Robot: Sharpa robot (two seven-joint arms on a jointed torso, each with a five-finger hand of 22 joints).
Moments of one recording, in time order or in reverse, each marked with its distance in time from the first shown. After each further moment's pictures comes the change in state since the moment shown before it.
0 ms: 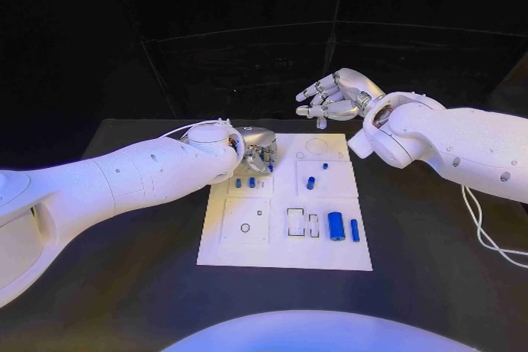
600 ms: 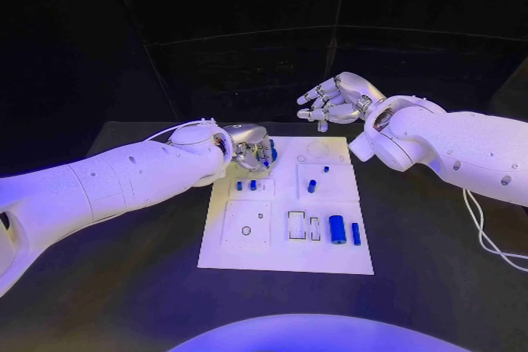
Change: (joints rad) left arm -0.004 -0.093 0.043 0.082 0.040 -0.052 0.033; left_hand -0.016 -0.006 0.012 -0.007 0.000 0.003 0.003 -0.008 0.000 0.003 0.003 -0.027 -0.001 0.000 0.000 0.000 -0.005 0.000 0.000 0.000 0.015 0.019; right arm 0.000 -0.001 0.000 -0.003 0.000 0.001 0.001; right_hand 0.000 0.000 0.000 0.000 0.000 0.000 0.000 0.000 0.000 0.000 0.000 0.000 0.000 0.000 0.000 0.000 0.000 0.000 0.000 0.000 0.000 0.000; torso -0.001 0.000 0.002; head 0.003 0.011
